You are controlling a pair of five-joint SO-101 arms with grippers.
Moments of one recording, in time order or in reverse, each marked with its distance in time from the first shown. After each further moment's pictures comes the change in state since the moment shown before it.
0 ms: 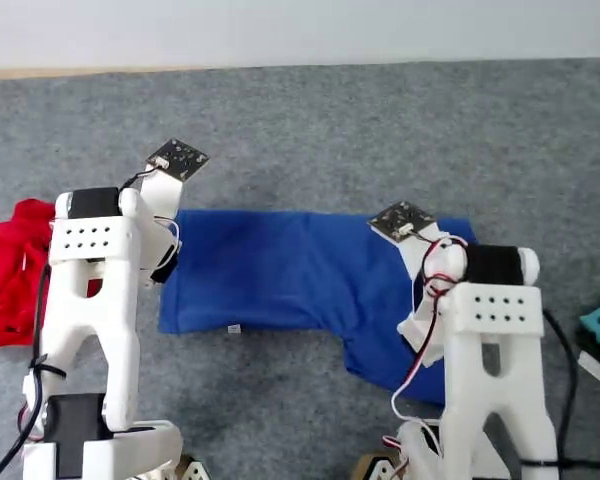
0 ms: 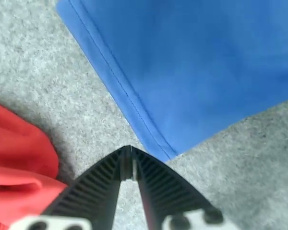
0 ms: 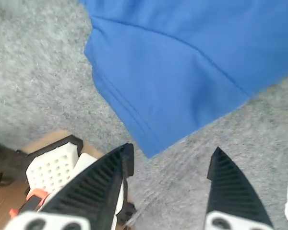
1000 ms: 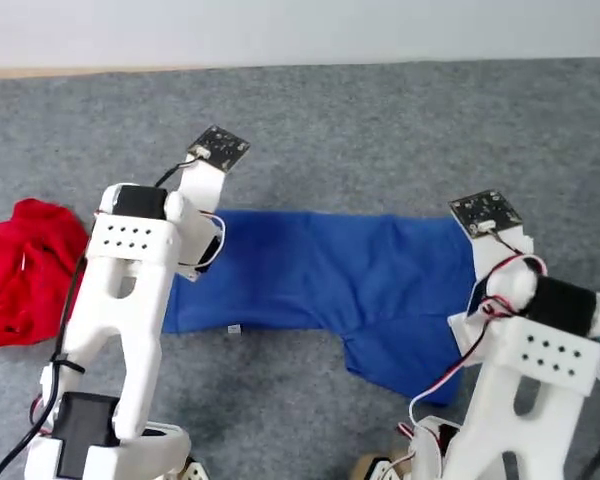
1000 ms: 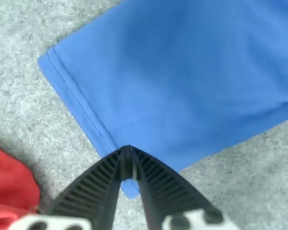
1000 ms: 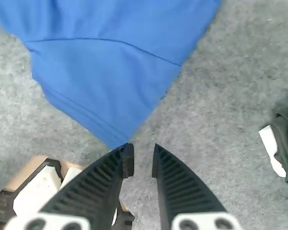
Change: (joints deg) left arm 11.0 0.0 -1.3 -4.0 10.5; right arm 17.2 -9.3 -2.2 0.0 0.3
